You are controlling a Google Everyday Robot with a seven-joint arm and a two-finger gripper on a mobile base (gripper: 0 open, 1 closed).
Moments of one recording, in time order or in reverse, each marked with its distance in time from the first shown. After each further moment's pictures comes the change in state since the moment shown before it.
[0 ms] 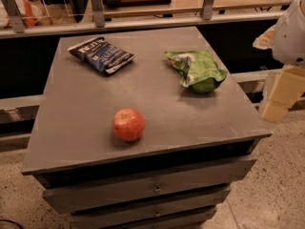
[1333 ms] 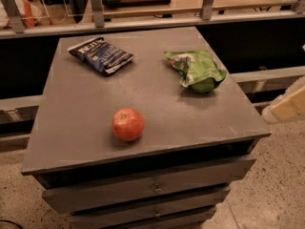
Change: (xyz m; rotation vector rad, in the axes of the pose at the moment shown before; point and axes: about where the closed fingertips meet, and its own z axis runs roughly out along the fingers) arm 0.048 -0.016 -0.009 0.217 -0.349 0.416
